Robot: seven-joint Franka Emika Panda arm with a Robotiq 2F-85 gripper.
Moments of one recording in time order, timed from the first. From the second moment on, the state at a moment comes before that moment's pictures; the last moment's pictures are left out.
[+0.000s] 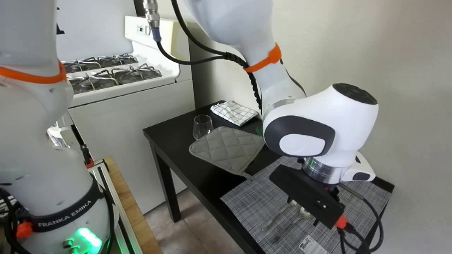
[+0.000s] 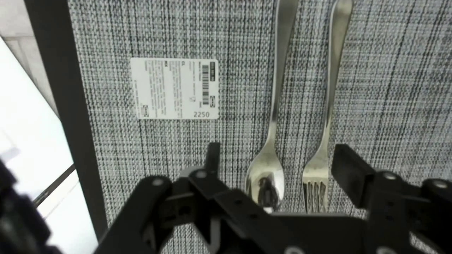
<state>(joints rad) -0.50 0.41 -0.16 -2.20 0.19 2.61 -0.80</state>
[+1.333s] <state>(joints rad) -0.38 -0.01 -0.24 -2.24 0.02 2.33 -0.53</state>
